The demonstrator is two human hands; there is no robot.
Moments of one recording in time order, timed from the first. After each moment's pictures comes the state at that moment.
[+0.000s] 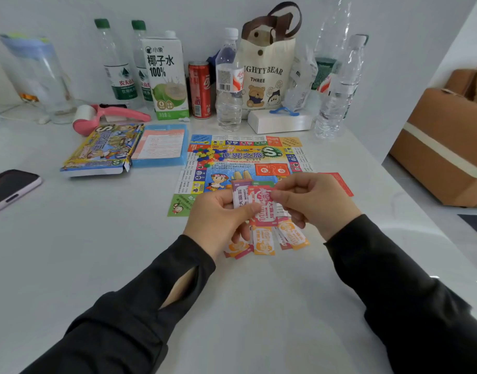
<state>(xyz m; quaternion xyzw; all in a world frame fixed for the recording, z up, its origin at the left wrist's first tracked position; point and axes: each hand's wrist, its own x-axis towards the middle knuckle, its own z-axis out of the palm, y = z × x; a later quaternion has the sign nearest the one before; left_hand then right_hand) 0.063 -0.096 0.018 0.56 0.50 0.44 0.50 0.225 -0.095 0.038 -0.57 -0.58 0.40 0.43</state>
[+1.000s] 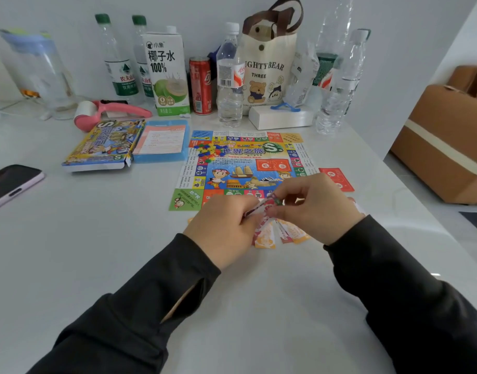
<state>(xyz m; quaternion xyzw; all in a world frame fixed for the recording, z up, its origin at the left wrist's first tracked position) 0.058 -0.111 0.024 0.81 0.48 0.27 0.22 0.219 -0.112 0.042 -0.56 -0.71 0.24 0.35</state>
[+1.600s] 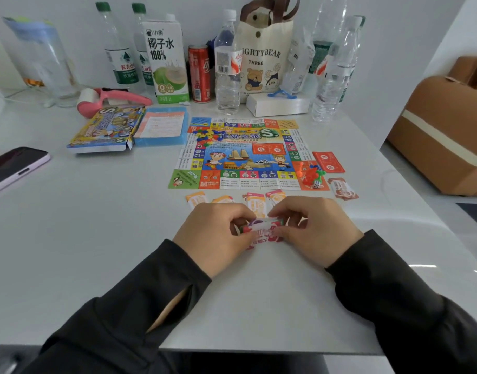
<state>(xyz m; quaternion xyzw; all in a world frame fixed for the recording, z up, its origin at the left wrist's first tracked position) 0.051 -0.154 0.001 0.78 0.49 0.32 0.21 0.229 -0.163 0.012 -0.59 -0.75 0.18 0.26</state>
